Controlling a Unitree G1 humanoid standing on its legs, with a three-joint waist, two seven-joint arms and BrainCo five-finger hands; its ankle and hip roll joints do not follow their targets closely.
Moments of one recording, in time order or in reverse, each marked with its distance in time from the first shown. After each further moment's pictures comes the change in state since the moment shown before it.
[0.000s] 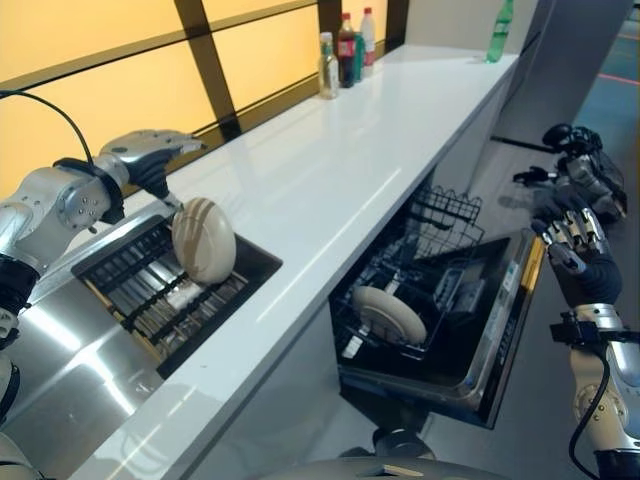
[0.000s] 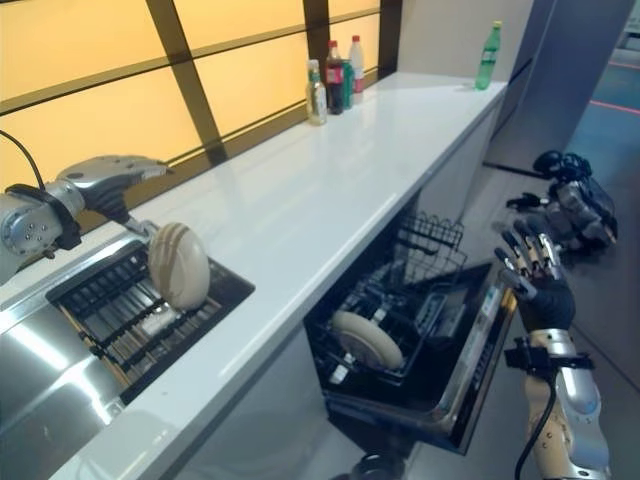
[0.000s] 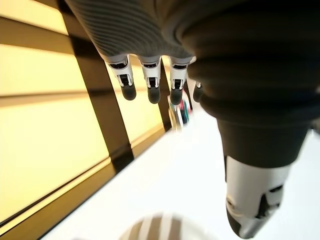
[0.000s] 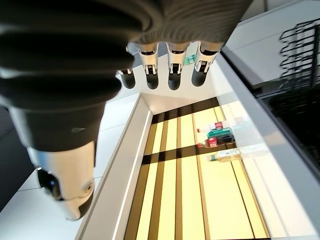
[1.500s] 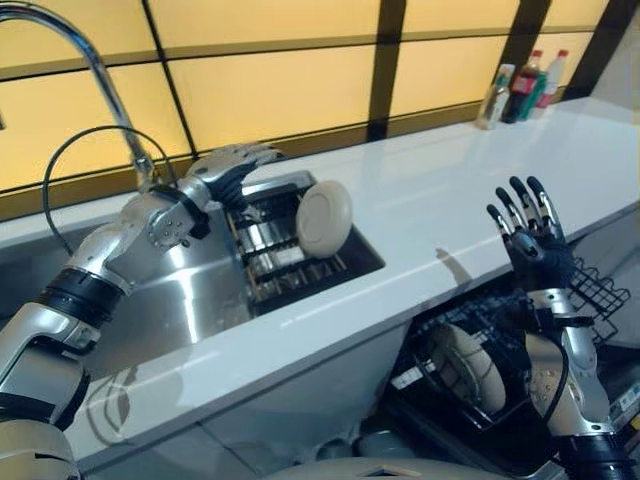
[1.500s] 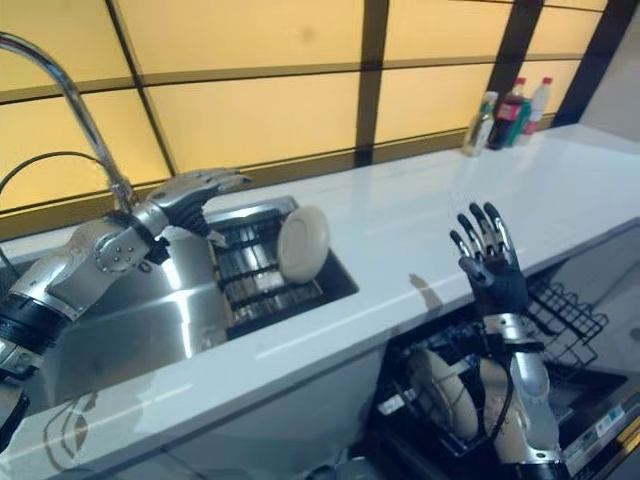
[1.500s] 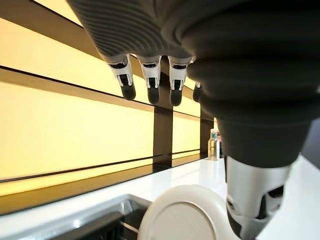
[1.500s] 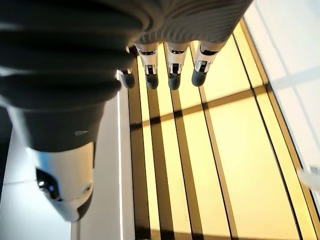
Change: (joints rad) left arm 0.055 -0.229 0.016 -0.168 -0.106 0.075 0.125; right arm -0.090 0.073 0.118 -0.065 -0.002 -0.050 -0.039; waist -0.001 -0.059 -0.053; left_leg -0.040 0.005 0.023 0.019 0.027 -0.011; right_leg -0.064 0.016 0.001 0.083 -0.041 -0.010
